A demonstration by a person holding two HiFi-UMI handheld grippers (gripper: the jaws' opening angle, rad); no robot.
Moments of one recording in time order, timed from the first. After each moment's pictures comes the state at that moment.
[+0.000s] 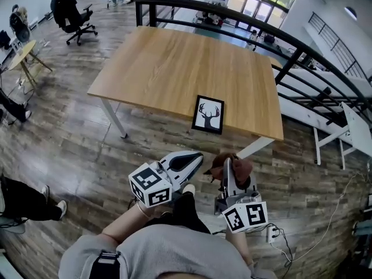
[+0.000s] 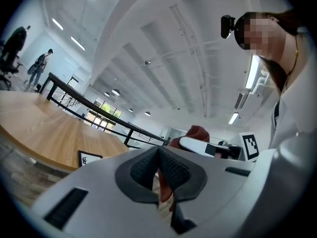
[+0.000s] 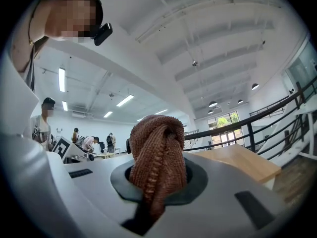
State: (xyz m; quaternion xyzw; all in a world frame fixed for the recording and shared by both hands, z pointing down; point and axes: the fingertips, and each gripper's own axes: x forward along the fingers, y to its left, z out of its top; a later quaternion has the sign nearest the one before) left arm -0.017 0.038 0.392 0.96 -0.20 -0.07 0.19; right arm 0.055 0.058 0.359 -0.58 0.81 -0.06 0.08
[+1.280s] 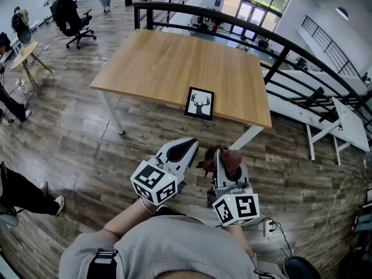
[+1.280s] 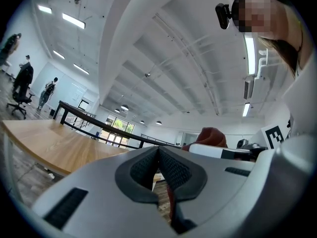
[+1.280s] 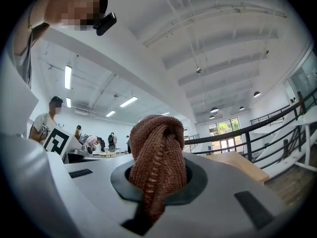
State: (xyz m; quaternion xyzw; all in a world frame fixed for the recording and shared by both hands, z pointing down) left arm -0.015 0.123 0.344 0.94 -0.30 -0.09 0.12; right arm 0.046 0.157 0.326 -0.59 0.81 -0.02 0.07
